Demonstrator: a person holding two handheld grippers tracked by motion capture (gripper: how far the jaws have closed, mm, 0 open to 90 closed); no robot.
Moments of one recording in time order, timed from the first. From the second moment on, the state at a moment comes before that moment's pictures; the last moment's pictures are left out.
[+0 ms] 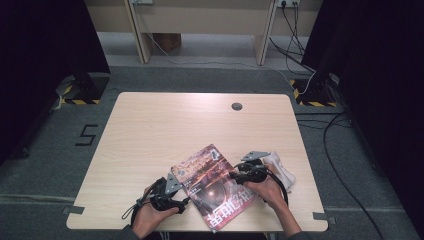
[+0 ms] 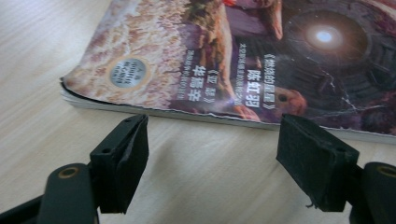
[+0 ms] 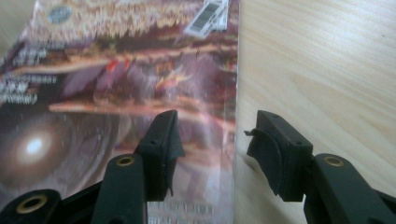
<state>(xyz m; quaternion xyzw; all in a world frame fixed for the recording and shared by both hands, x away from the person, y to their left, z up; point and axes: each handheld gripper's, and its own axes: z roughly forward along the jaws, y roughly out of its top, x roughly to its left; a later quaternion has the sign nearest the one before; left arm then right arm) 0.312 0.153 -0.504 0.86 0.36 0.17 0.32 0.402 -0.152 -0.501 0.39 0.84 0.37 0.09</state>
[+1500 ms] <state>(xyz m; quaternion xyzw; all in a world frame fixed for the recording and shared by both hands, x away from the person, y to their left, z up) 0.310 0.145 -0.509 0.85 0.37 0.18 0.32 0.405 -0.119 -0.456 0.39 0.83 0.39 0.03</state>
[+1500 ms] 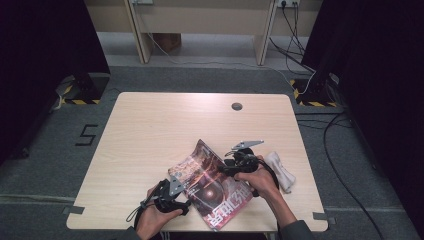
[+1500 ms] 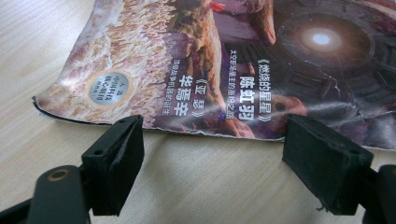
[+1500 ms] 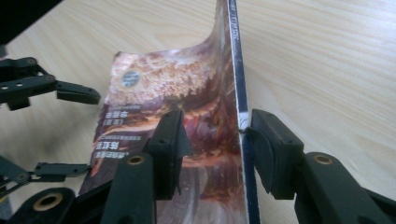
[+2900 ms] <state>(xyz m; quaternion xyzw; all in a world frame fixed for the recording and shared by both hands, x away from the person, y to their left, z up) 0.309 0.143 -0.508 0.85 0.37 0.18 0.32 0.430 -0.140 -0.500 0.46 0.80 0.37 0.00</state>
